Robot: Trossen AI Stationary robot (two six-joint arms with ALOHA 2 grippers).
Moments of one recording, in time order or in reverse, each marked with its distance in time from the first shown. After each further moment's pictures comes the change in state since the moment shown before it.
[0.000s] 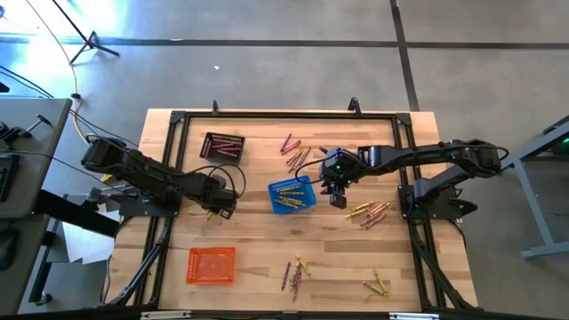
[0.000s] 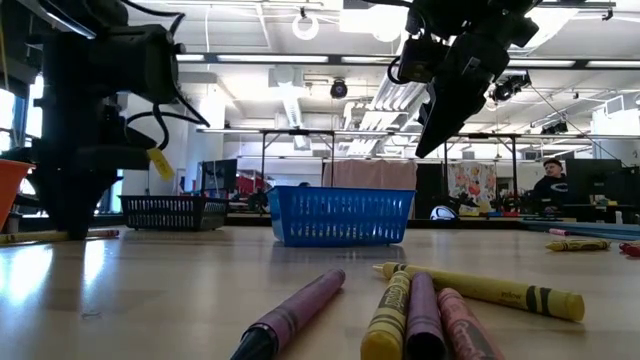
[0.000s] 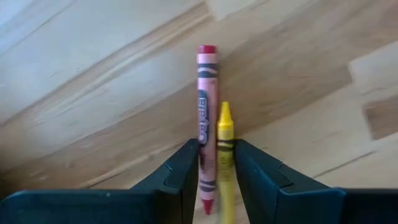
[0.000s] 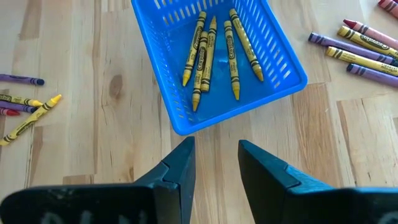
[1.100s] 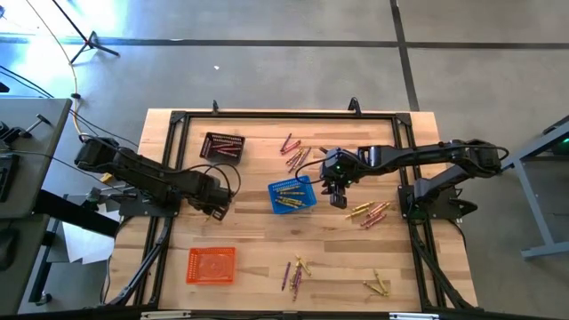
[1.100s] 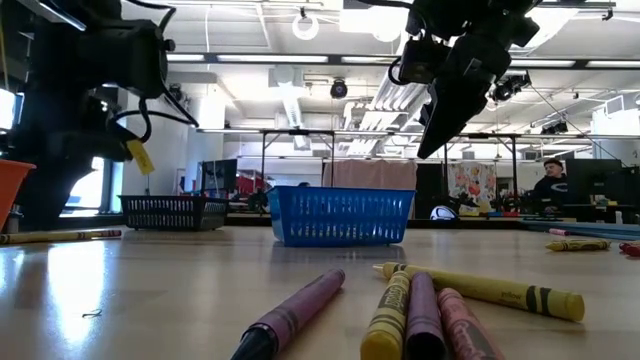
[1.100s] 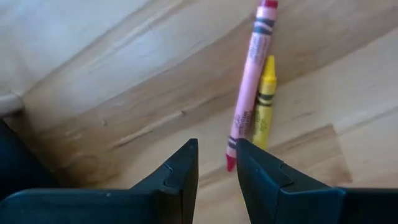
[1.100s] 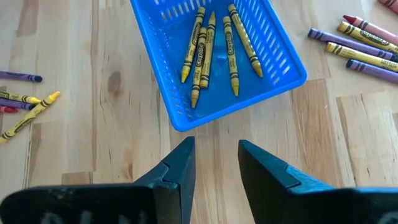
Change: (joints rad) left arm -0.001 -0.086 -0.005 -0.127 0.082 0.023; right arm 0.000 -0.001 0.000 -0.011 0.003 0.000
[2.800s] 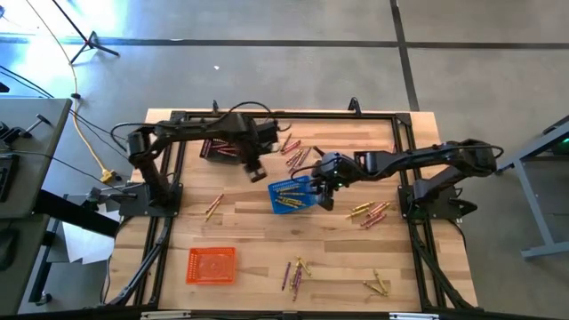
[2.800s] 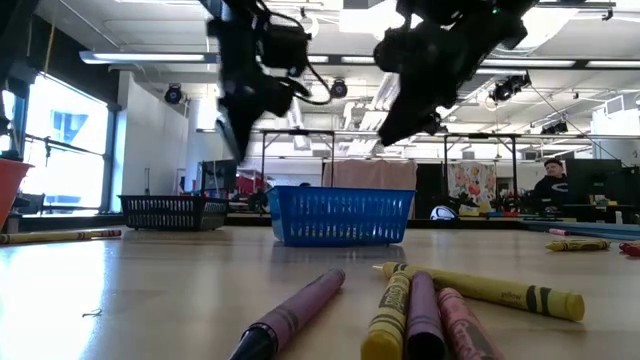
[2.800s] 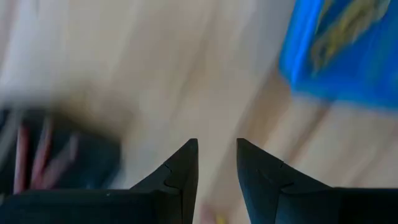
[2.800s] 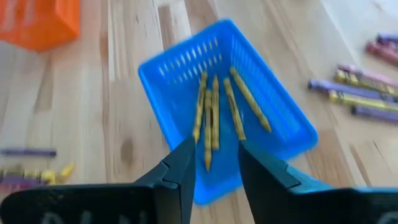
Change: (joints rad) left arm 0.482 0.440 0.829 -0.268 0.090 1.088; right arm 0.061 0.043 0.000 0.214 0.081 0.175
